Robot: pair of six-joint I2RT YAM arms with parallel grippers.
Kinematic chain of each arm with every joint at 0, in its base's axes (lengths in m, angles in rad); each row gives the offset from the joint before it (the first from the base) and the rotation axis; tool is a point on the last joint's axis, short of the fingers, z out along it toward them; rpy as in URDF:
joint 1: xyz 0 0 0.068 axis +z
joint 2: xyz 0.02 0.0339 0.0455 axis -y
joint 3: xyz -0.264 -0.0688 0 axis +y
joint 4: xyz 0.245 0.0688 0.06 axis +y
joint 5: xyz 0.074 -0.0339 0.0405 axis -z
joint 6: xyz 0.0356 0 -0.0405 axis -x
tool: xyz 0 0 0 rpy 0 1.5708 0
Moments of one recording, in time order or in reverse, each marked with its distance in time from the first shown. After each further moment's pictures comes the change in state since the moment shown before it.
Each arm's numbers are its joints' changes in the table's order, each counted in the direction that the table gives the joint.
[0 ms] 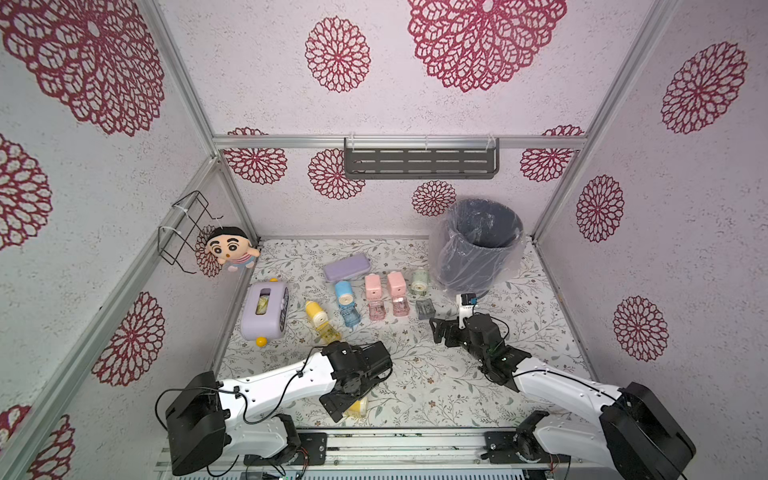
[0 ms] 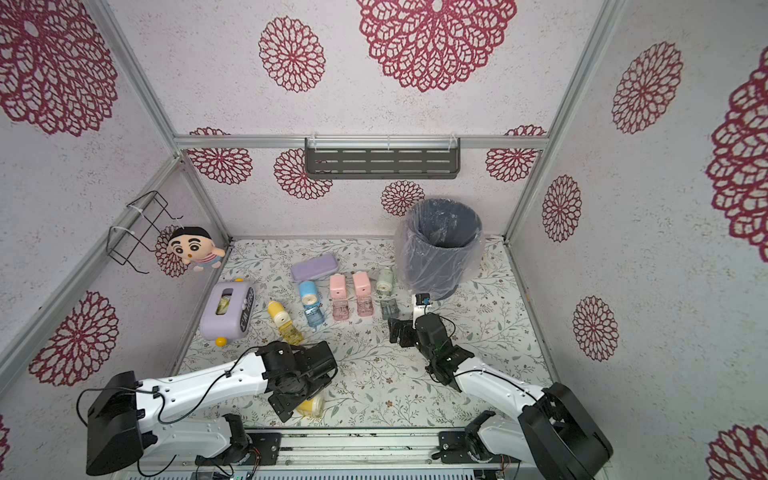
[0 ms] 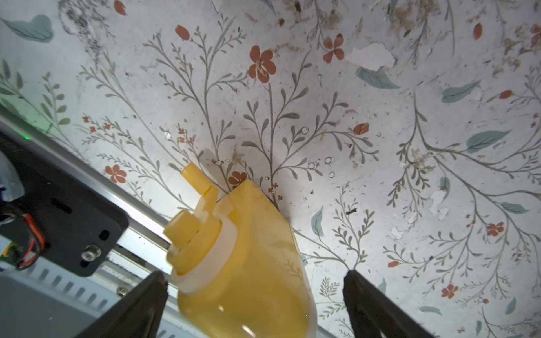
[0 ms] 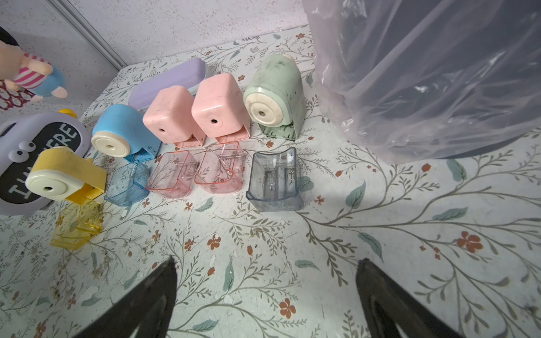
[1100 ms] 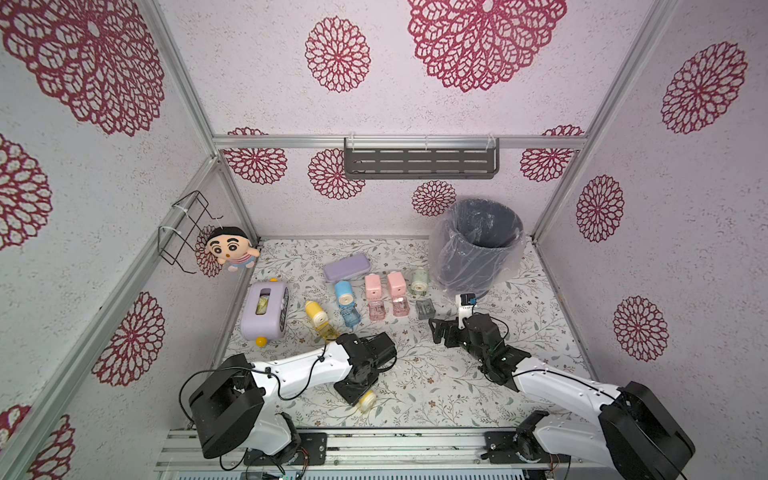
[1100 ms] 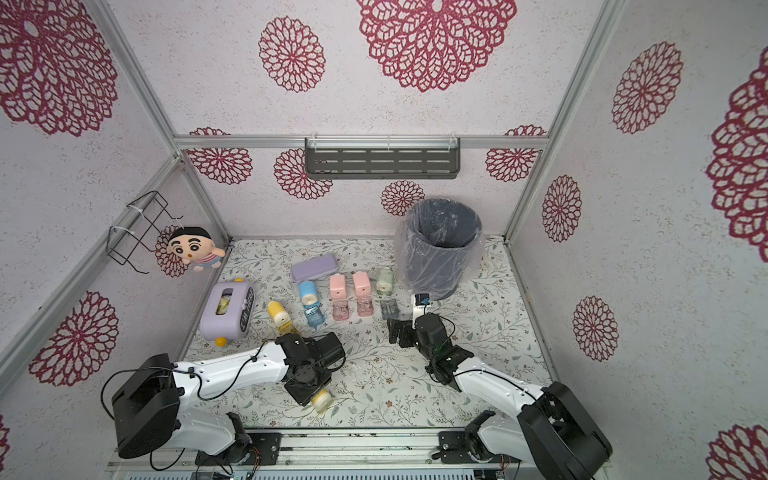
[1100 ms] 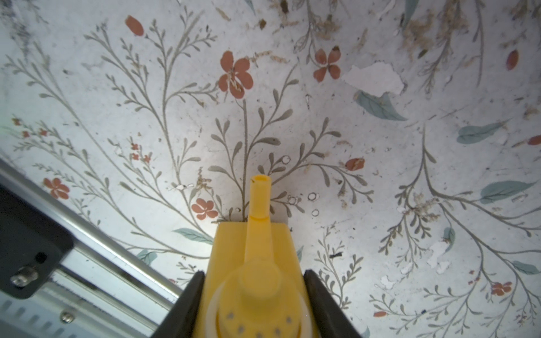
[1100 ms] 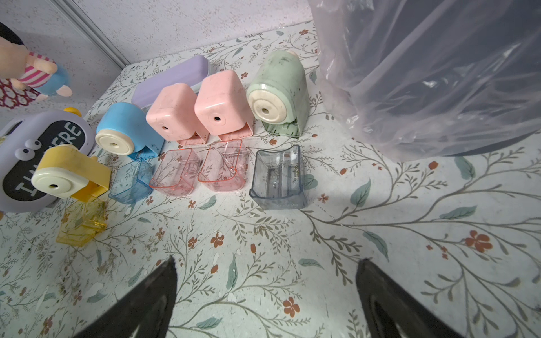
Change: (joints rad) left arm 0.102 -0.145 -0.017 -0.098 0.023 -0.001; right arm 0.000 -0.004 0.000 -0.003 -0.013 -0.006
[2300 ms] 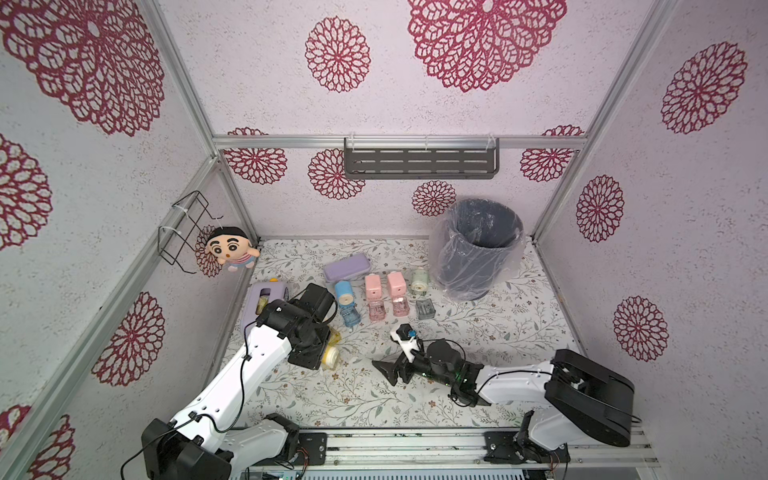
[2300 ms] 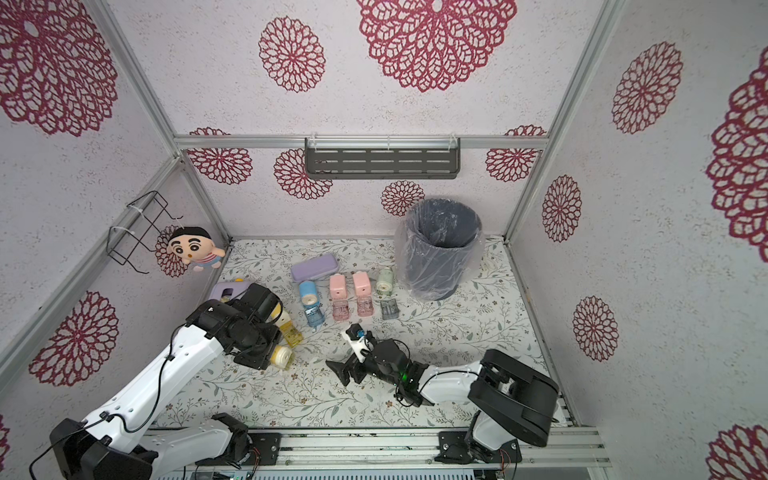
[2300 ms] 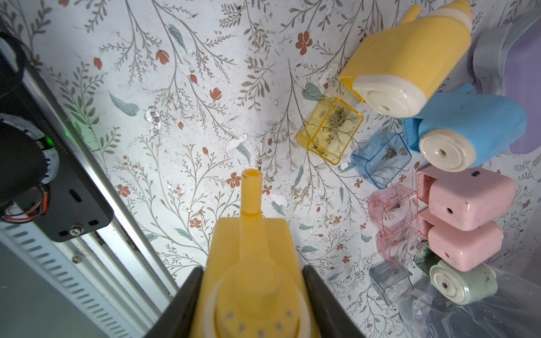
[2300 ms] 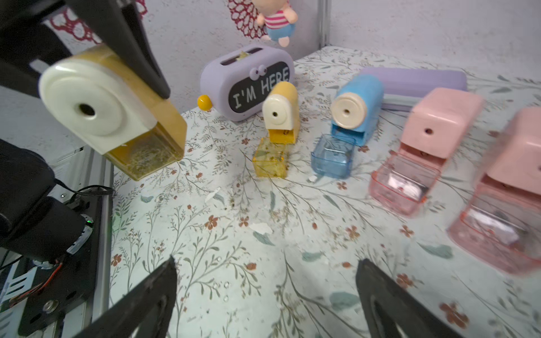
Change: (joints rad) left arm 0.519 0.267 -0.268 0.357 -0.022 -0.053; right arm 0.453 -0.355 -0.053 -0.543 -0.161 0.290
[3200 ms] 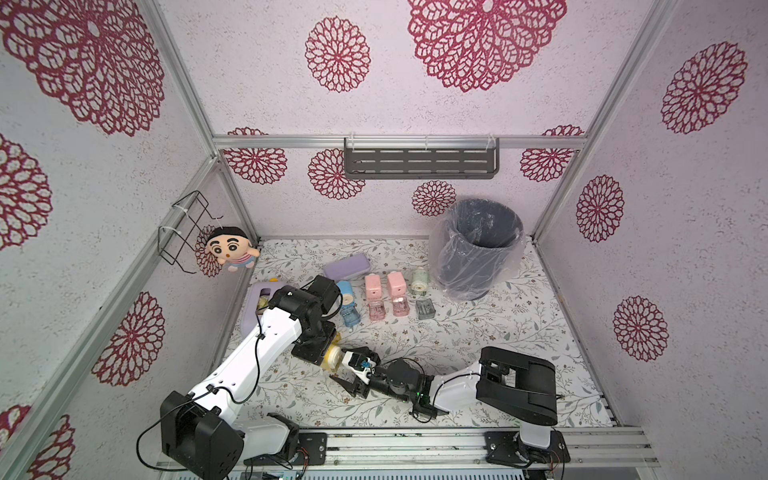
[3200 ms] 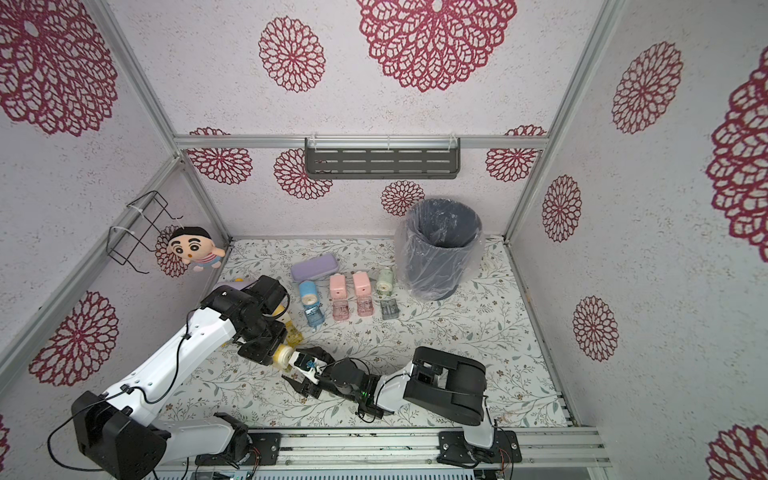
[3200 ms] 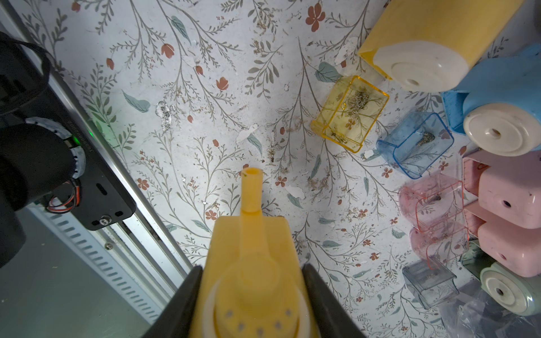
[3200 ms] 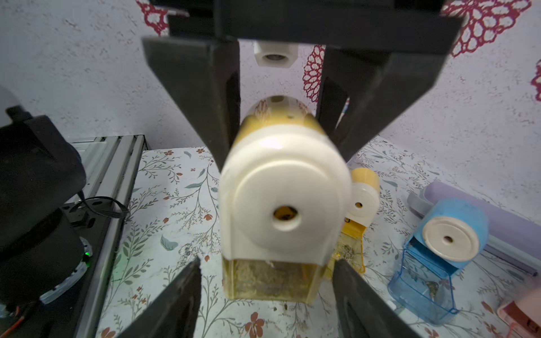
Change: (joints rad) left arm 0.008 -0.120 -0.061 0.055 0.027 -0.085; right arm 0.209 -0.349 -0.252 -0.289 0.127 0.267
